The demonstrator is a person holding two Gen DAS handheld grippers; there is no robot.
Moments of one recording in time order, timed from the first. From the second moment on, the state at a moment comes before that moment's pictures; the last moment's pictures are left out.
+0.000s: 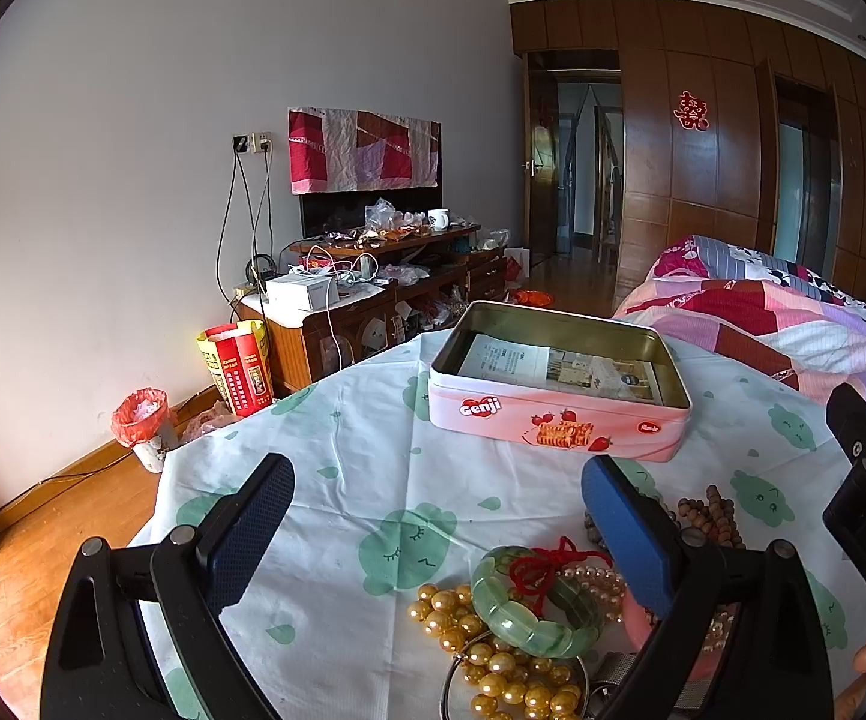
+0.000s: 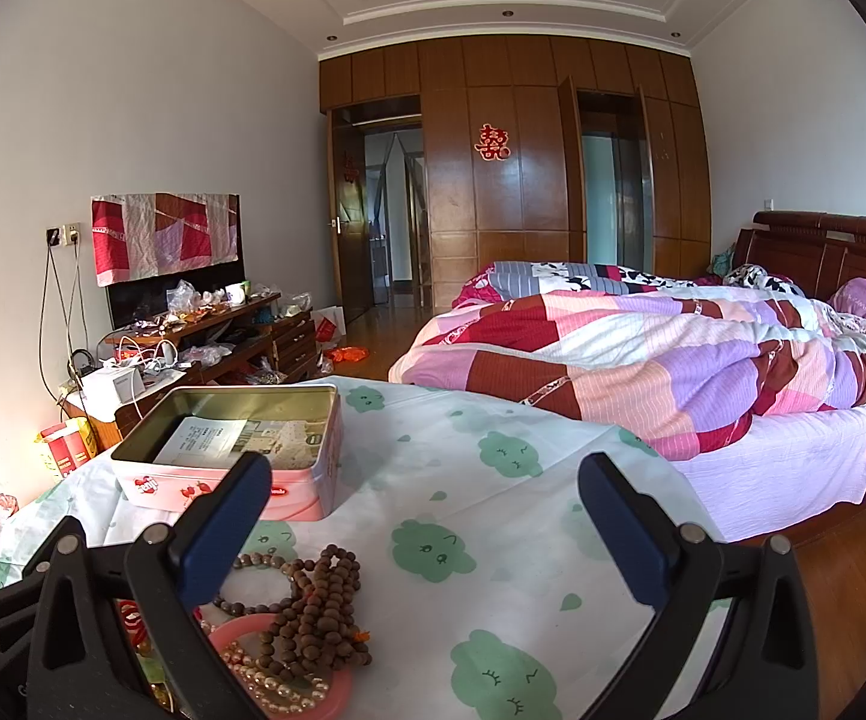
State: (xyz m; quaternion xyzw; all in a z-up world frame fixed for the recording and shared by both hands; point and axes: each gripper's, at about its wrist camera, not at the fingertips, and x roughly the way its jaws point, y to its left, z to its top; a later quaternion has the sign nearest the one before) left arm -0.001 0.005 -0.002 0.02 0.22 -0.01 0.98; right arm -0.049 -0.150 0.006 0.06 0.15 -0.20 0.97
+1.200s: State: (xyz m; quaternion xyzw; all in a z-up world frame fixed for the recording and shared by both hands) left arm 0.000 0.007 -0.002 0.01 0.22 -0.02 0.97; right arm -0.049 -0.159 0.003 0.06 0.16 -0.21 0.96
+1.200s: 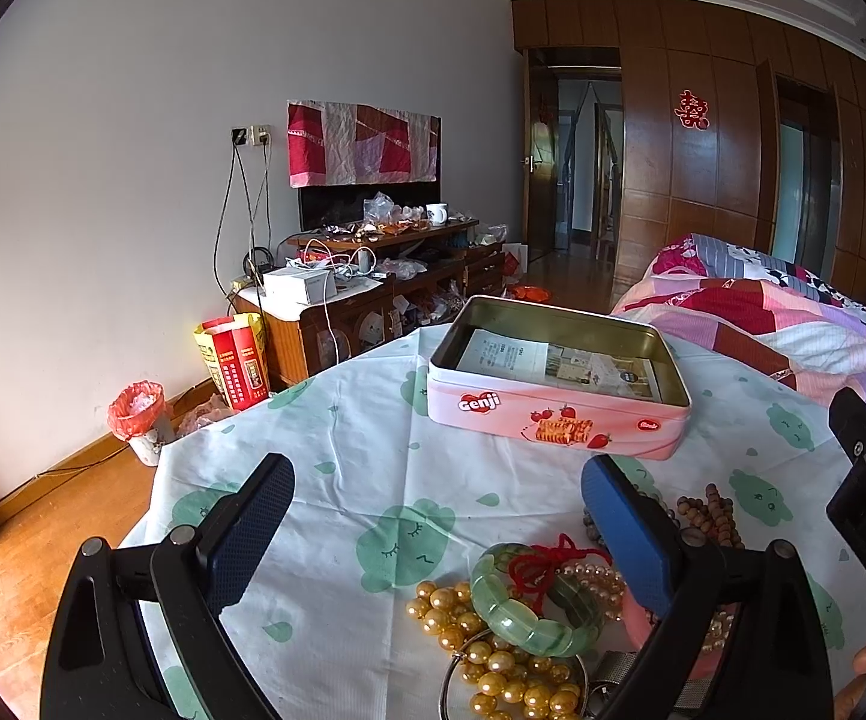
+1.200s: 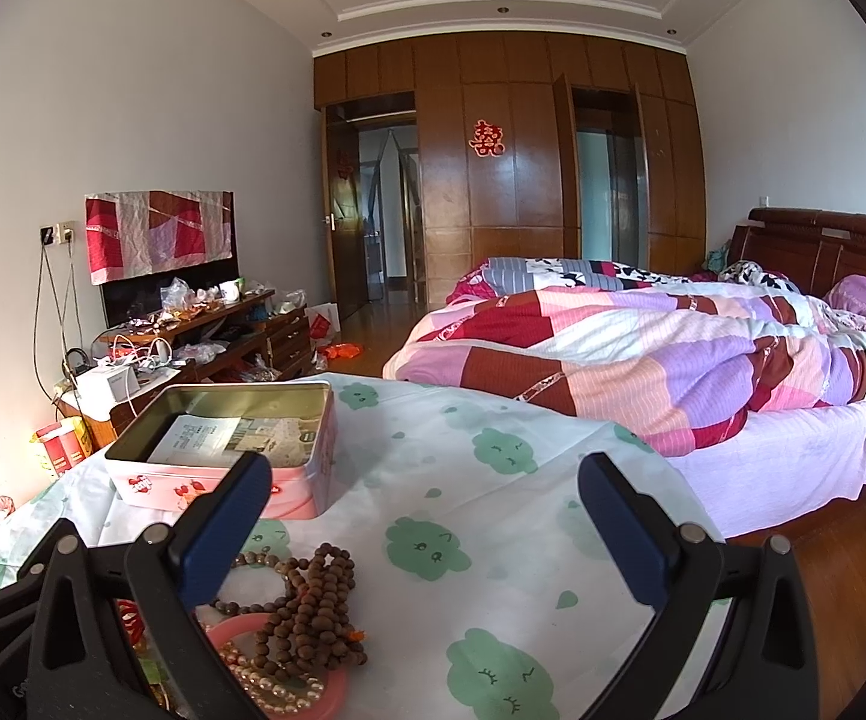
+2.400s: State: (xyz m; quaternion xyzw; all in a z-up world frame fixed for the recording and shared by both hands) left arm 0.011 0.036 -0.027 -0.05 0.42 -0.22 0.88; right arm 0.005 -0.171 -0.051 0.14 0.42 0.04 0.90
